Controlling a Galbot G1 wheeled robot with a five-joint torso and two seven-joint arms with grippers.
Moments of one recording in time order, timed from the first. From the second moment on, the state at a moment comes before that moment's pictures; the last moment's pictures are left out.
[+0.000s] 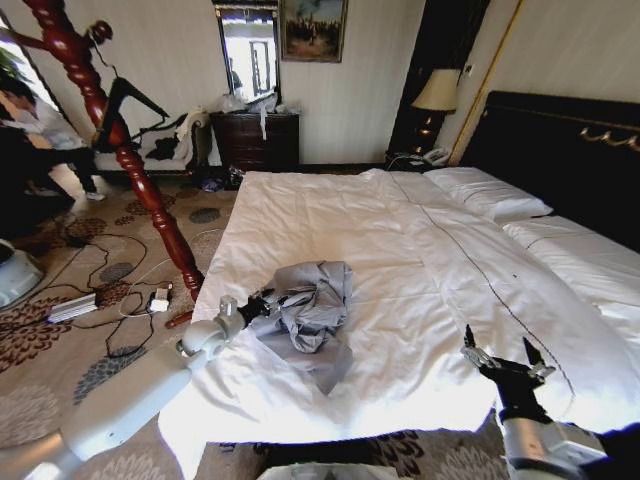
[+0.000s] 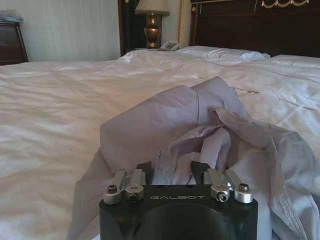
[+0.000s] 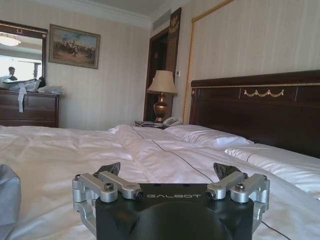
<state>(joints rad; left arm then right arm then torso) 0.74 -0.72 0.24 -1.74 -0.83 0.17 0.02 -1.94 1.55 0.93 2.42 0.26 -0.01 0.10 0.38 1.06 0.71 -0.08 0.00</state>
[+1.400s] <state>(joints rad) 1.04 -0.58 -0.25 -2.04 -0.97 0.16 -0.11 -1.92 1.44 0.96 2.42 0.45 -0.07 0.13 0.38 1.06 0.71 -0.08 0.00</state>
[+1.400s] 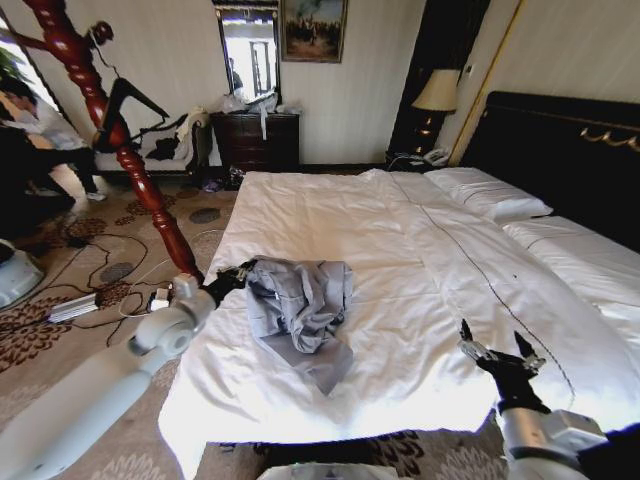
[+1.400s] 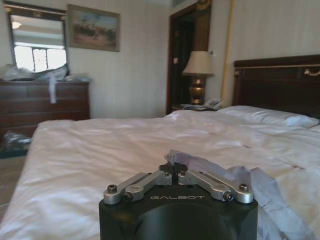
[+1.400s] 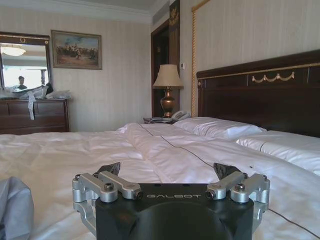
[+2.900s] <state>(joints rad) 1.74 -1.05 -0.71 -2.04 -0.66 0.03 -0.15 -1.45 0.93 0.18 2.15 0.56 -0.18 0.07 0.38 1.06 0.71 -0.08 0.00</state>
